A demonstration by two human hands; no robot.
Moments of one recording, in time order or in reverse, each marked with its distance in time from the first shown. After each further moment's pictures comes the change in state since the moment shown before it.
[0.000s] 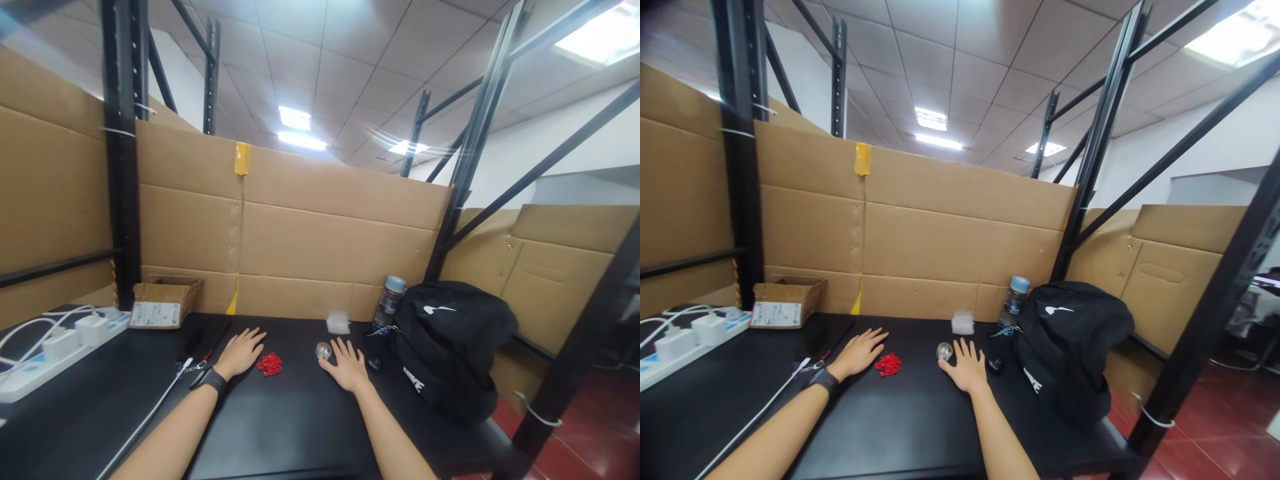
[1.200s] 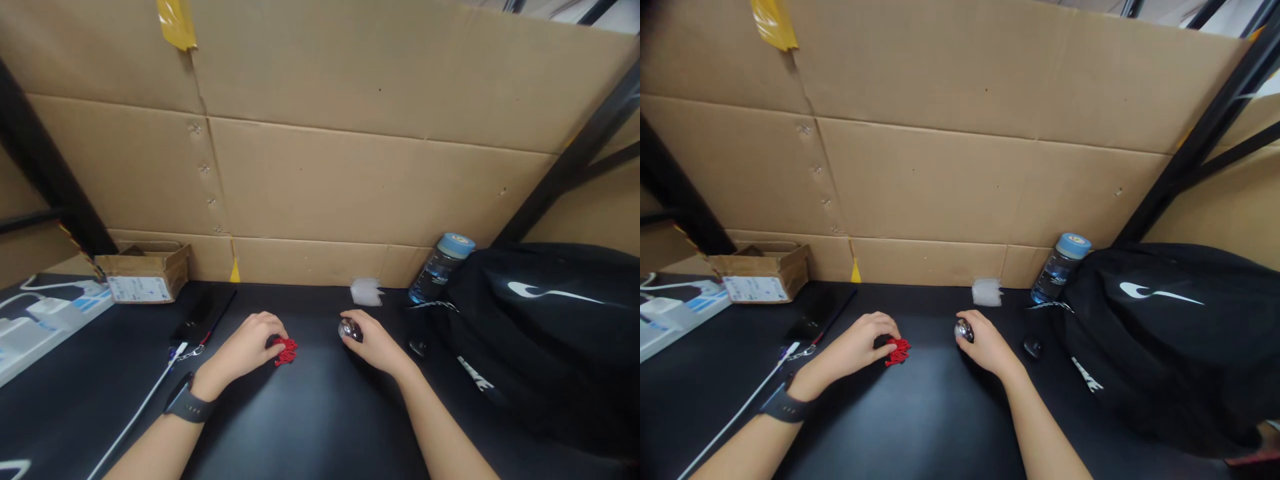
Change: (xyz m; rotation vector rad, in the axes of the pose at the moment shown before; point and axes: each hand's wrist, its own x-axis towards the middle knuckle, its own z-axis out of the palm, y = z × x) left_hand -0.012 0.040 -0.049 -0.235 -0.076 0.380; right_hand 0.037 -0.002 -0.013 0.495 0.110 -0.448
